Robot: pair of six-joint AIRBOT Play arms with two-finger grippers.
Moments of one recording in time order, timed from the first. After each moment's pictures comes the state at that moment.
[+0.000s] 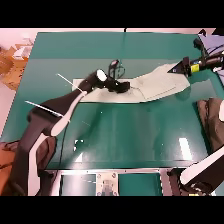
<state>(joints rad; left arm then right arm) -0.56 -2.16 1.90 0.78 -0.76 -1.47 -0.37 -1.93 2.01 -0.68 1.66 1.25</state>
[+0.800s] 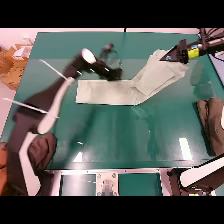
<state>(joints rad) -0.38 -2.01 2.07 0.93 -1.17 -1.45 -0.19 -1.77 2.01 -0.64 1.67 1.36</state>
